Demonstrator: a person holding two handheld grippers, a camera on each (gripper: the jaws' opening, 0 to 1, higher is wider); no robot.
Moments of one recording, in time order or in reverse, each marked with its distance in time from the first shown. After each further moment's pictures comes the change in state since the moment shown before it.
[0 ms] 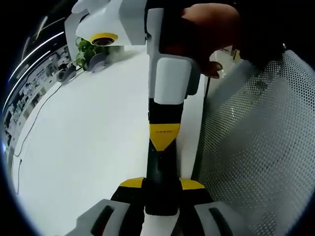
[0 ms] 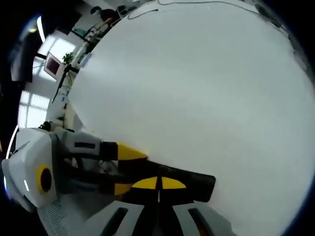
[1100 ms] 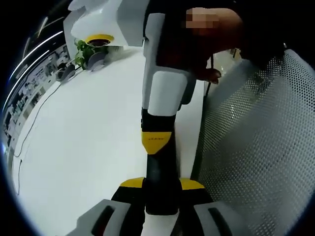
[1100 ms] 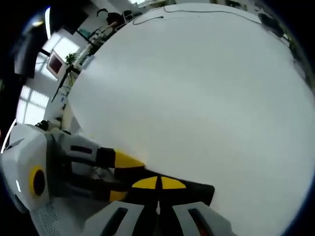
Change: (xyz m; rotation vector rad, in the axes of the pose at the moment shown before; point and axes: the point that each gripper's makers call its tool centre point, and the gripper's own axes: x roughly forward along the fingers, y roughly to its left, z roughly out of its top) left arm 0.000 0.001 0.000 0.001 0.018 0.001; right arm 0.005 -0.004 0.015 -0.042 -0.092 -0.032
